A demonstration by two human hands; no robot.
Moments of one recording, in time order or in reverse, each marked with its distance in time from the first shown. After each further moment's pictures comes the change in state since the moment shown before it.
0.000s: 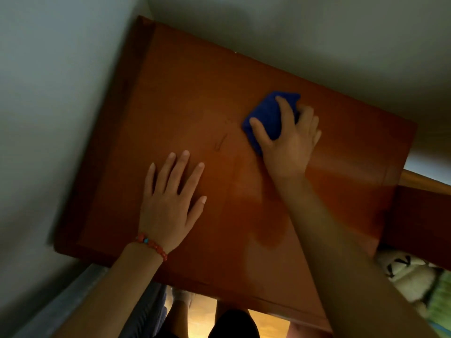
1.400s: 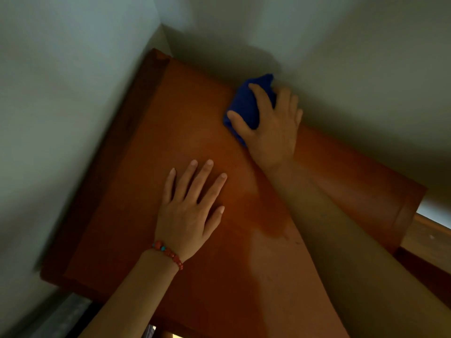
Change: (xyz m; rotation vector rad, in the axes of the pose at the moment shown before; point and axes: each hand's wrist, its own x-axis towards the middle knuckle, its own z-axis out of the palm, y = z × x) left_hand 0.060 0.018 -0.001 -0.049 0.042 -0.024; right_hand 0.093 -0.039 0.025 0.033 -0.136 -0.286
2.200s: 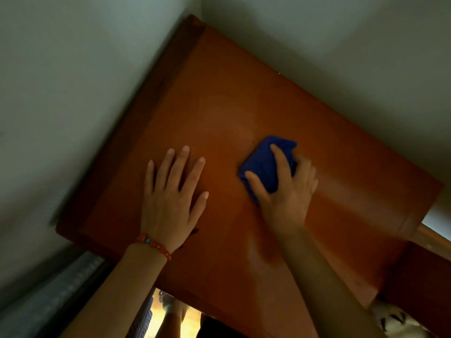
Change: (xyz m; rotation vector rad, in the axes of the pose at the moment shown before) left_hand -0.051 -0.025 -0.006 0.013 0.022 -0.226; right_hand -0.131 -0.014 -0.008 0.056 -0.048 0.055
